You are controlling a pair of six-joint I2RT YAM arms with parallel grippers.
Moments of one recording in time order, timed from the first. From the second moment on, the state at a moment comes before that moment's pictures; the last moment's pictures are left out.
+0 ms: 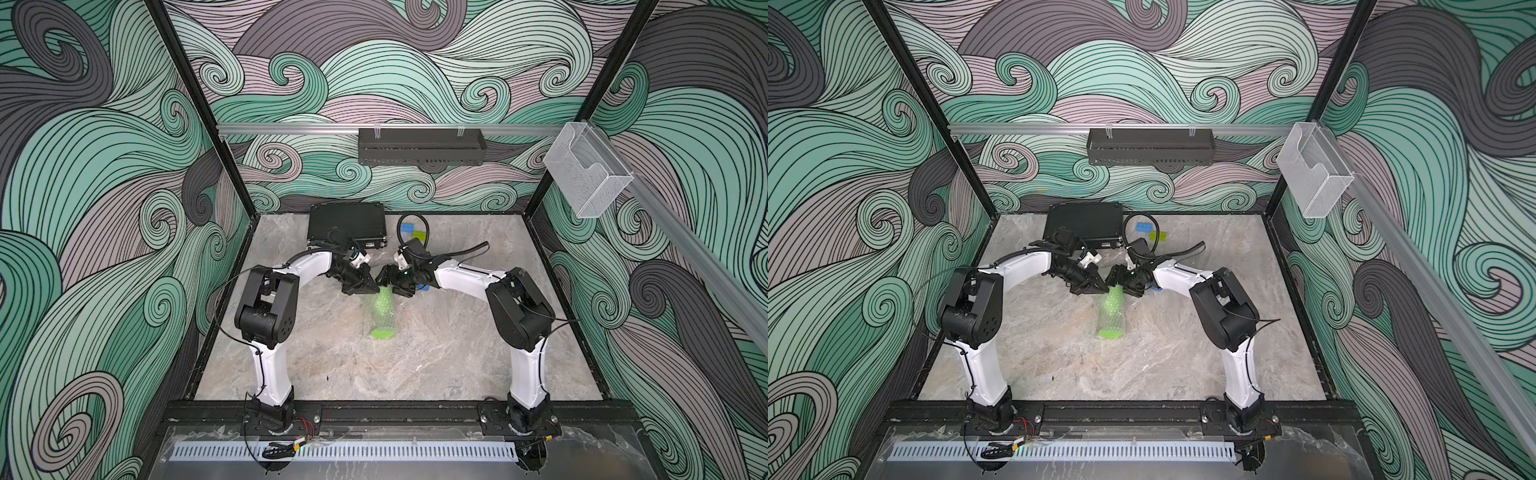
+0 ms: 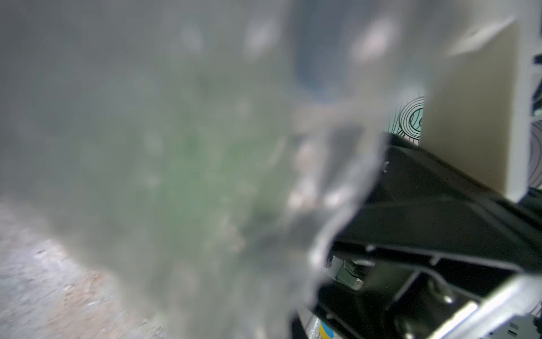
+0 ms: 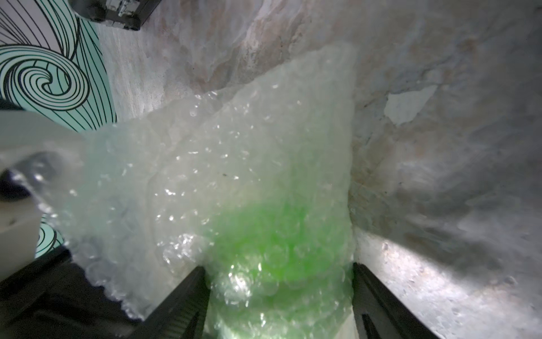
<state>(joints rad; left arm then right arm) -0.32 1.93 1.35 -0.76 0.82 -0.35 0.63 2.02 1.36 -0.30 -0.41 0.81</state>
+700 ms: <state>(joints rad) -0.35 2.00 1.44 -0.80 0.87 -0.33 0.55 1.74 1.12 -0.29 -0.53 0.82</state>
